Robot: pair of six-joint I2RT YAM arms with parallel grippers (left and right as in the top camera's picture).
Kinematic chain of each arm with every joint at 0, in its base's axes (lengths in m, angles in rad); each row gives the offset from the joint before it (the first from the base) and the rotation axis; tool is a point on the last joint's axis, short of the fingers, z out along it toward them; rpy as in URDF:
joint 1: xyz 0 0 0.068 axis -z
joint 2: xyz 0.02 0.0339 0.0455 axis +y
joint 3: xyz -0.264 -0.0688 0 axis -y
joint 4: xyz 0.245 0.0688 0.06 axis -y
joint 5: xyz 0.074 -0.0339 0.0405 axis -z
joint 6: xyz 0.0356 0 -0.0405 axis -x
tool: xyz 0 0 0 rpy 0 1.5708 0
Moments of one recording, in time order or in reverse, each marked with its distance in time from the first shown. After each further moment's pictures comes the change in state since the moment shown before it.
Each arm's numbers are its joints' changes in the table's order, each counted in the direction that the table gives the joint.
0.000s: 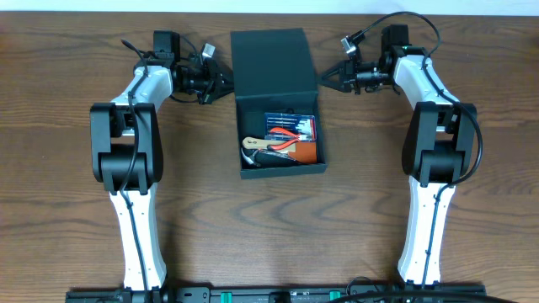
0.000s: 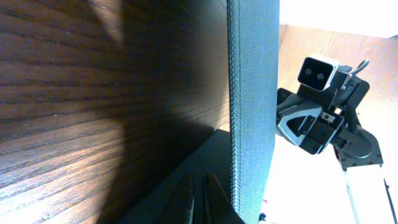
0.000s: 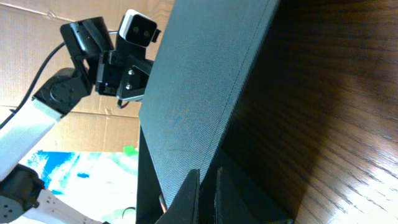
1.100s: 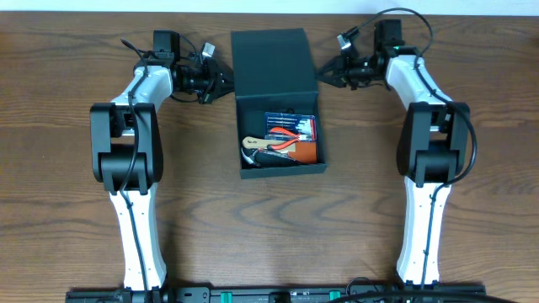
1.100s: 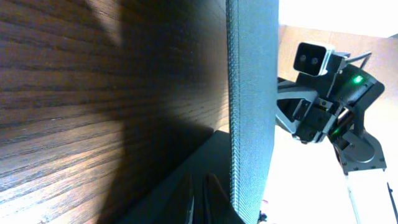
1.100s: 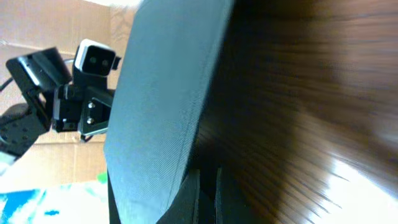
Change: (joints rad) left arm 0.000 0.000 0.000 0.009 0.000 0.002; right arm -0.044 0.007 0.000 0.165 0.158 -0.198
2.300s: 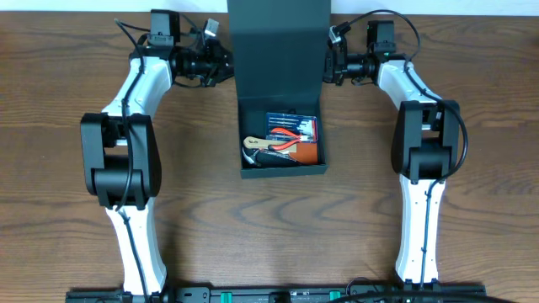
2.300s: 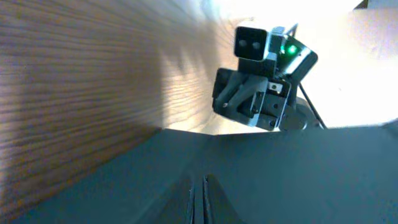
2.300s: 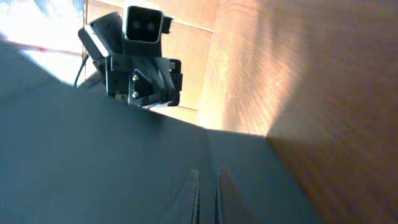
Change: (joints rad) left arm 0.040 -0.165 0.000 0.014 0.006 -0.001; right arm -0.012 0.042 0.000 0.220 -0.448 -0.176
